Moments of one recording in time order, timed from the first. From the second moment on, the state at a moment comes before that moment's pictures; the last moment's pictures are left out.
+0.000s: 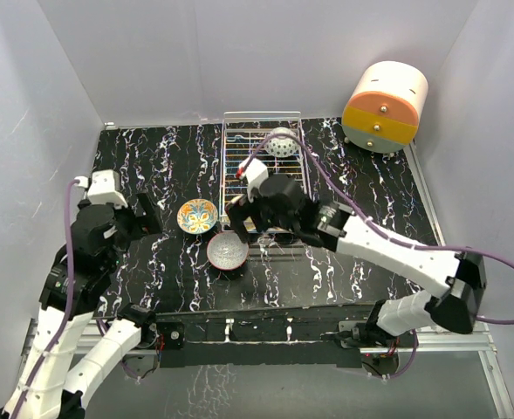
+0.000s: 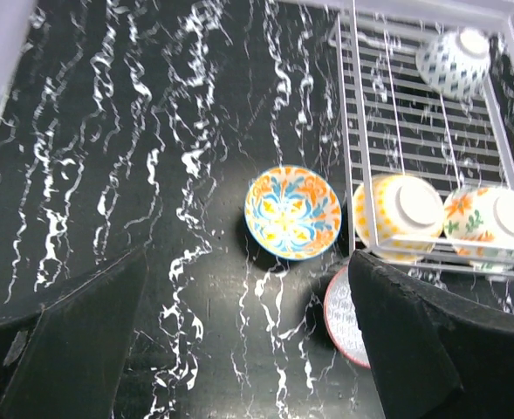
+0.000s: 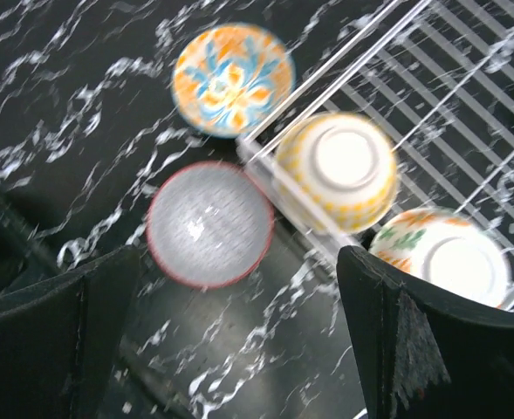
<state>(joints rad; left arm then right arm) -0.36 0.62 1.02 -0.81 -0.31 -0.29 0.96 1.40 1.30 -0.42 0.14 0.12</state>
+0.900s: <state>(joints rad) -0.36 0.49 1.09 -0.82 -0.49 -0.31 1.25 1.88 1.21 -0.25 0.23 0.12</state>
